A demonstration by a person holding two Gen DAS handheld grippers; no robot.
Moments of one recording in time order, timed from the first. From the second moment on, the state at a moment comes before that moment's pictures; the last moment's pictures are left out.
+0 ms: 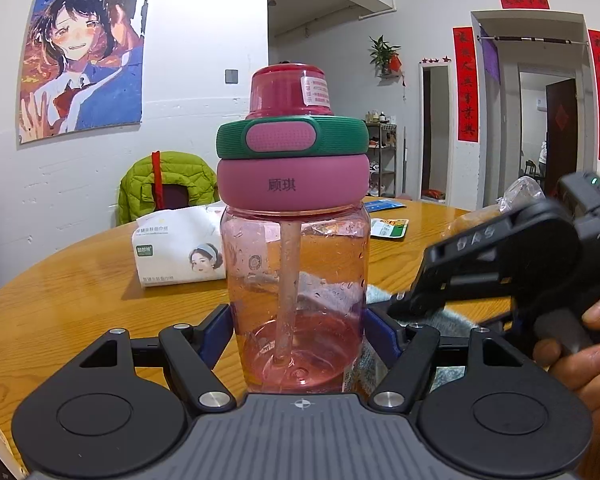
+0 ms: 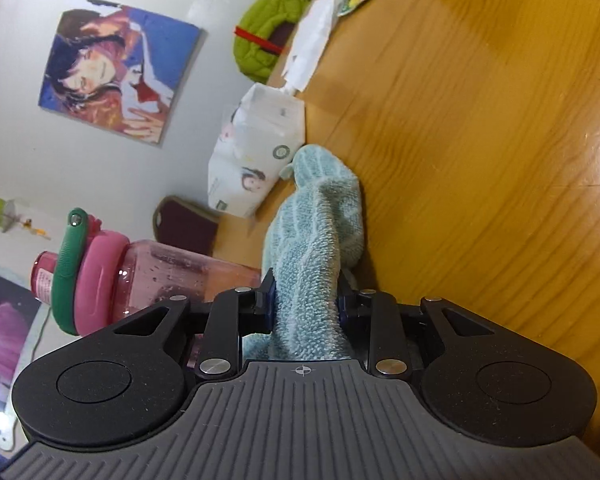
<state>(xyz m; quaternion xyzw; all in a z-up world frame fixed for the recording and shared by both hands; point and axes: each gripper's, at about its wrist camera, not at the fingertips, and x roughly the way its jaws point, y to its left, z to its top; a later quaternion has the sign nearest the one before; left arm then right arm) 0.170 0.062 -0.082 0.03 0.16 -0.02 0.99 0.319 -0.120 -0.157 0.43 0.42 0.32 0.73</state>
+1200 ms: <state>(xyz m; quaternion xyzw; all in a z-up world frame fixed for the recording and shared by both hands) 0.165 0.048 -0.082 0.05 0.16 0.00 0.99 0.326 -0.121 -0.149 0.50 0.36 0.37 0.70</state>
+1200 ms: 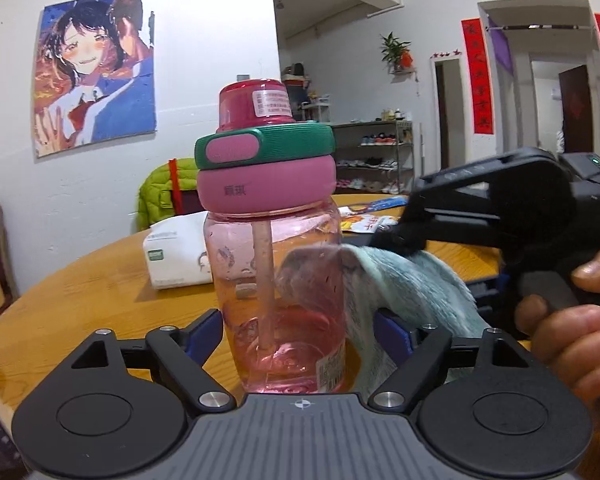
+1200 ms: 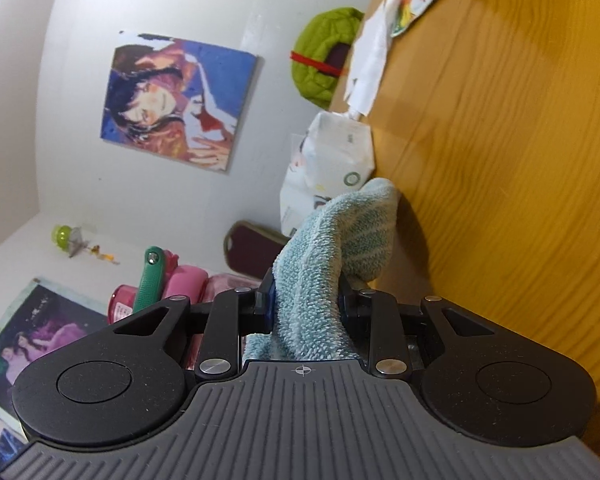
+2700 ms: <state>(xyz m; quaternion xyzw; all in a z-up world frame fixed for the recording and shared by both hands) 0.171 0.065 -0.080 0.02 0.16 -0.01 0.99 0.323 -0.117 -0.161 0.44 0.42 0.32 0.73</state>
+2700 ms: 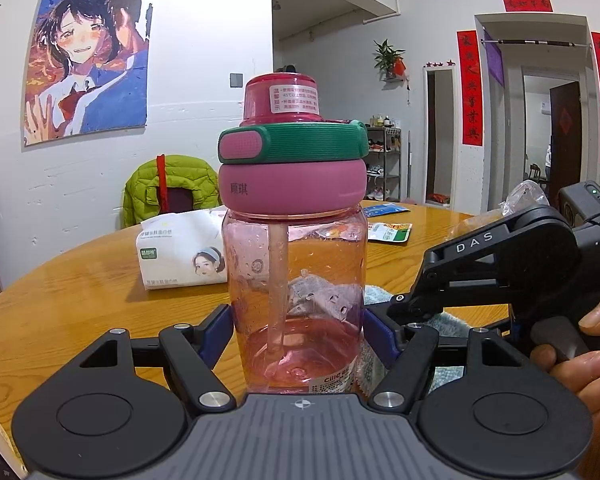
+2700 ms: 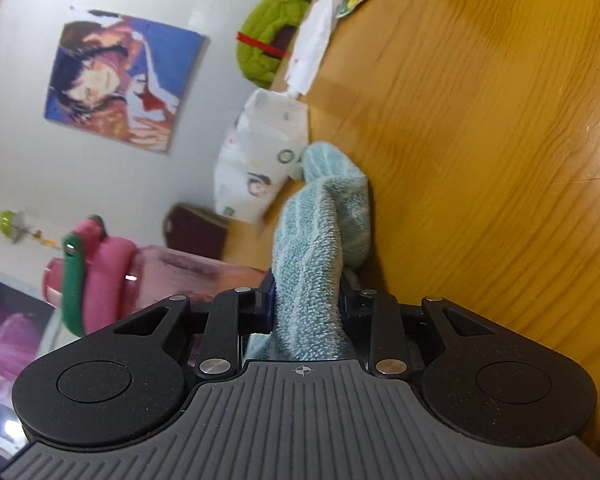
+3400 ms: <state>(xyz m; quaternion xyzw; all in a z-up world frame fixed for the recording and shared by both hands) 0.167 0.065 -0.083 0.02 0.16 -0.02 0.99 0.318 -0.124 -0.137 0.44 0.37 0.37 0.73</state>
